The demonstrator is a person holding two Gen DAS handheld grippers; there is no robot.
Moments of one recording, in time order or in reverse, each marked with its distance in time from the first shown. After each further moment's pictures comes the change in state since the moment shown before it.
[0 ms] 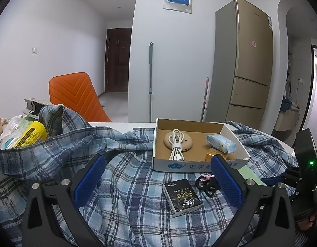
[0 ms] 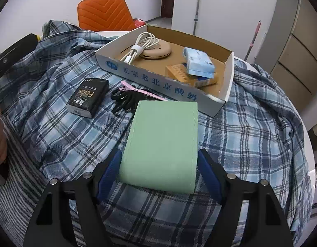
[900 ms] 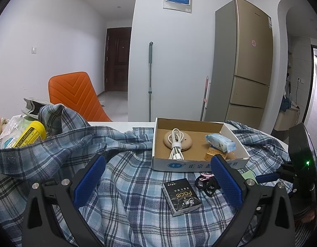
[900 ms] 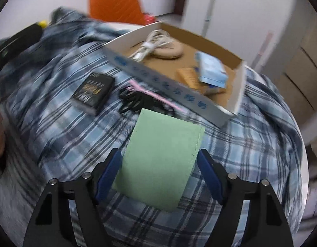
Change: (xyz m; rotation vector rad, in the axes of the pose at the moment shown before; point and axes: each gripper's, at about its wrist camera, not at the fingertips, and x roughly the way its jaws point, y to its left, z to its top) left arm 0.000 -0.001 0.000 0.003 0.002 -0.002; right arm 0.005 0.009 0.012 -0.070 0.026 -0.030
